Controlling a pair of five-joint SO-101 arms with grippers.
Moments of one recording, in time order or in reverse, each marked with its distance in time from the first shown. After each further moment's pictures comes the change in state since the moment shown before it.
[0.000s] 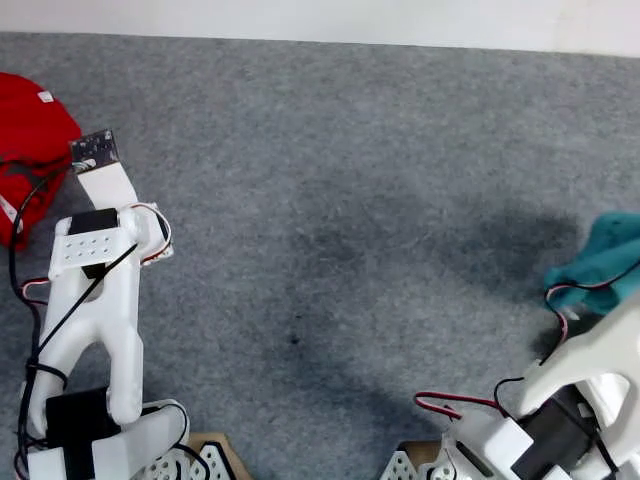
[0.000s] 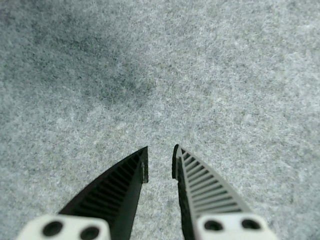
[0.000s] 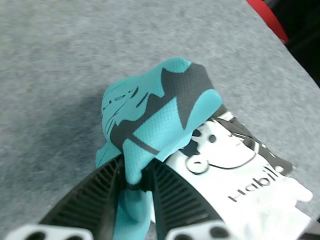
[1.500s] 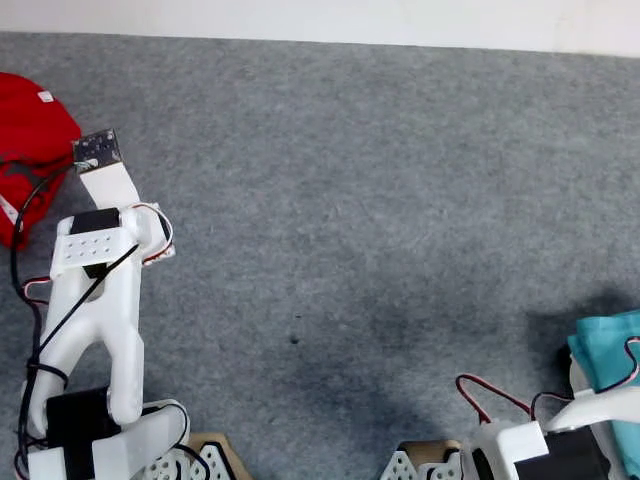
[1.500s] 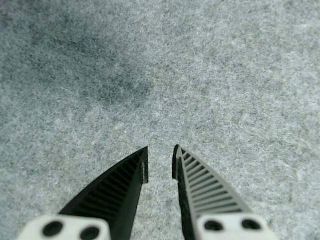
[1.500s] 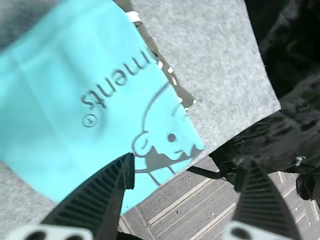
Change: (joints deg) left arm 0.4 0.0 0.0 0.0 -0.1; right arm 28.7 -0.3 18.6 -8.8 42.5
